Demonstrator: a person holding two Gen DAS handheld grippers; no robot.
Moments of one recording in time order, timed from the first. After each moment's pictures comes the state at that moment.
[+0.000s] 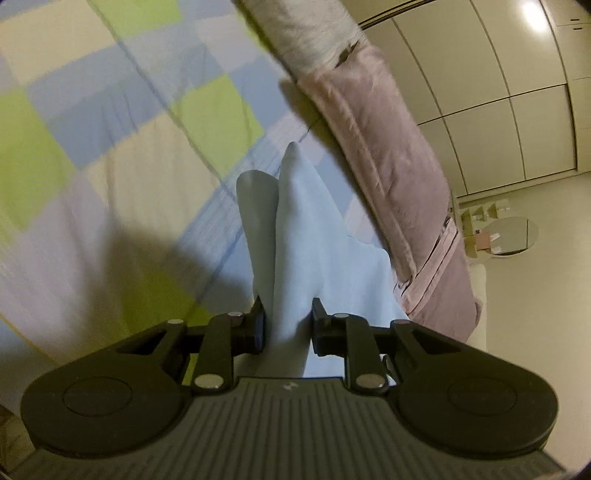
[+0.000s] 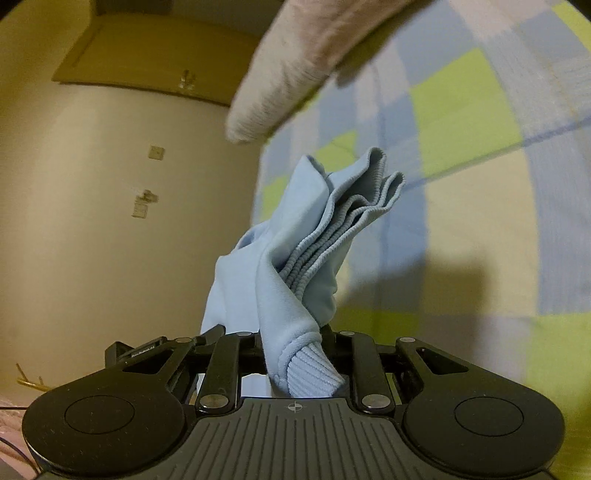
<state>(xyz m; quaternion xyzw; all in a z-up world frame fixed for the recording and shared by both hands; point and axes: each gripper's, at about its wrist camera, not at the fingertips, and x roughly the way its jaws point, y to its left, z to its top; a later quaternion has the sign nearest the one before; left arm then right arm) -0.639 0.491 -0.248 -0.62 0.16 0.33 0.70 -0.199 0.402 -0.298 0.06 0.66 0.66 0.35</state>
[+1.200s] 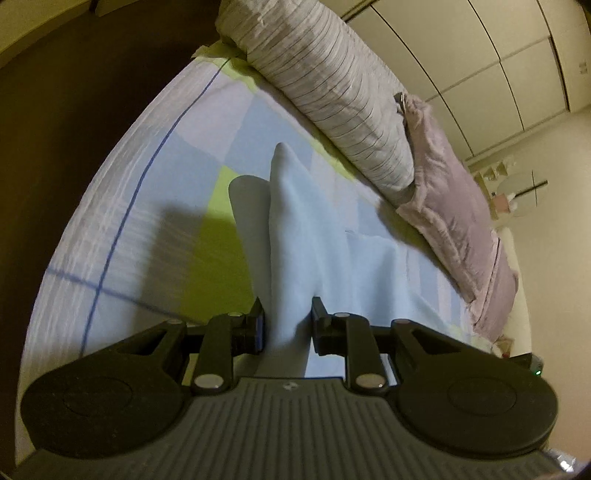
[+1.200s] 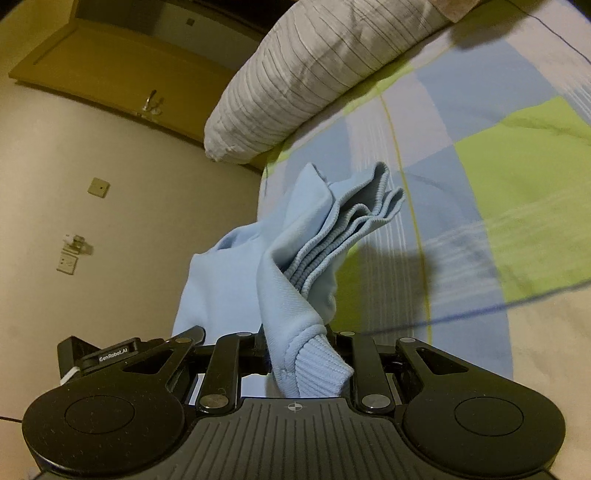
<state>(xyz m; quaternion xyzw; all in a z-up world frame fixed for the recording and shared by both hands) -0.861 0.920 -0.343 -0.51 0.26 0.26 0.77 -0.532 0.726 -0.357 0.06 0.60 0.63 0.50</state>
